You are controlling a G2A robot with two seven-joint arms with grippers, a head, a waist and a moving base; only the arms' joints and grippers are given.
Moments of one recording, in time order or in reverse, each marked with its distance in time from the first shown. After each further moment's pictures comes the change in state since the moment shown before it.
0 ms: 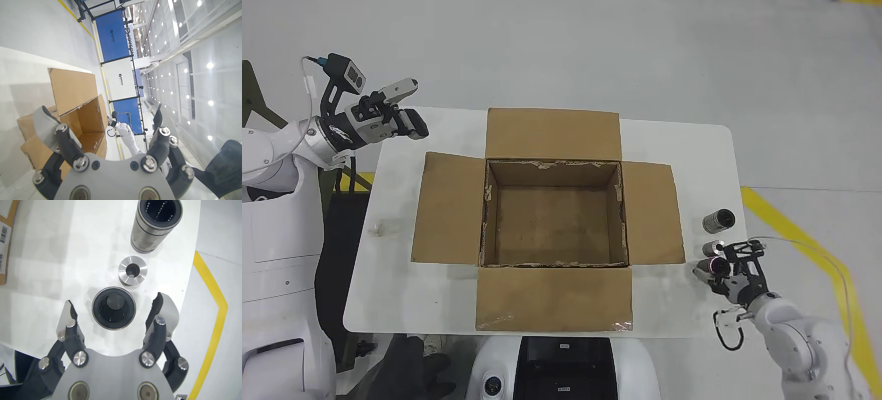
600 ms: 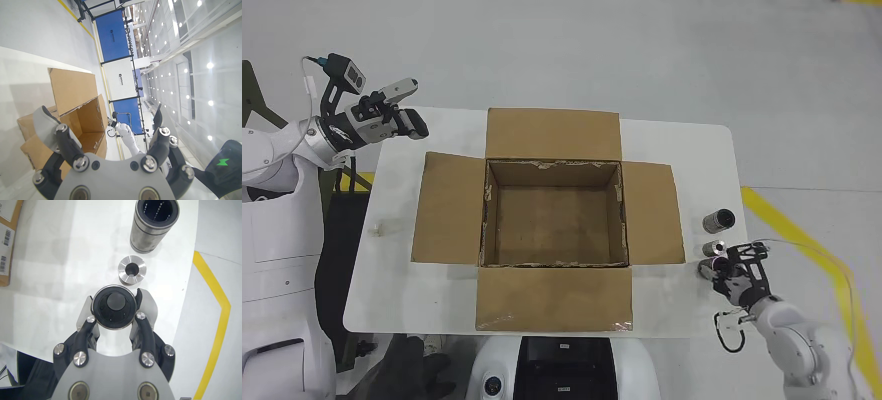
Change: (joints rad) left arm 0.000 0.000 0.000 0.000 0.000 0.000 0.000; right arm -0.039 0.004 0.021 -0.027 0.023 -0.005 -0.040
